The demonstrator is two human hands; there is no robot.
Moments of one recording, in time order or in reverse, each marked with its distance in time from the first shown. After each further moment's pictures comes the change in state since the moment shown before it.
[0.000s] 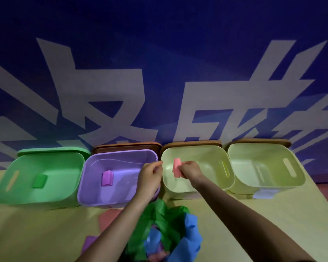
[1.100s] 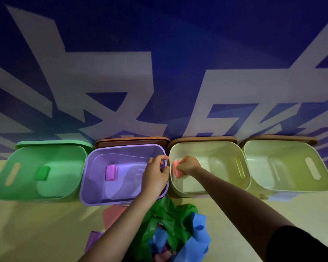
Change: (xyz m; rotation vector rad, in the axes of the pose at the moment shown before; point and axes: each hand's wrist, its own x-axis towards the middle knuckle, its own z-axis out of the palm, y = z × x) left_hand 0.020 -0.018 0.004 0.157 -0.009 0.036; right_hand 0.075 0.017 0.033 -0.710 -0.167 -0.031
